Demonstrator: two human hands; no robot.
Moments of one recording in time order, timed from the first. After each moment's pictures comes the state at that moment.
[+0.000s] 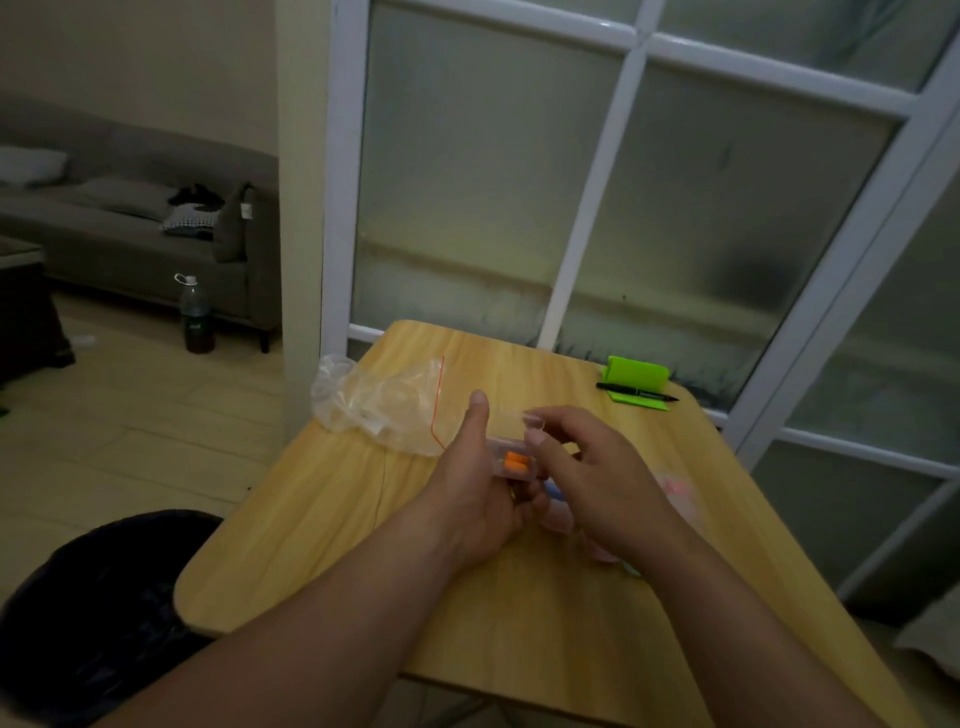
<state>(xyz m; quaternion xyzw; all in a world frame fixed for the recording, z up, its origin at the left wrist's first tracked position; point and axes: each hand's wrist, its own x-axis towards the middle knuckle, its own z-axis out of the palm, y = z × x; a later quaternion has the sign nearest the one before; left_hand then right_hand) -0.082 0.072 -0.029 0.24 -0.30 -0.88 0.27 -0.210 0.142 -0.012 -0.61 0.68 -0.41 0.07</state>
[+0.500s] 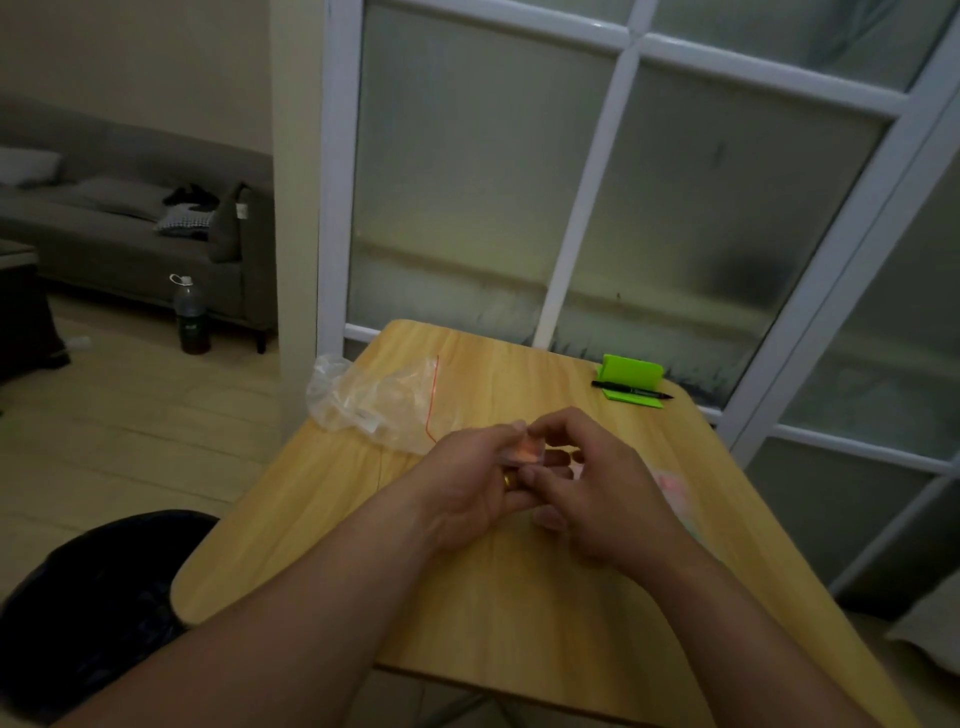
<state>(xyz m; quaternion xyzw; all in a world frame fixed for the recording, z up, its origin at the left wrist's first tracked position) -0.073 0.066 -0.025 0.22 -0.39 -0.86 0.25 -0.213 0.158 -0.018 -0.61 0.66 -0.42 0.12</state>
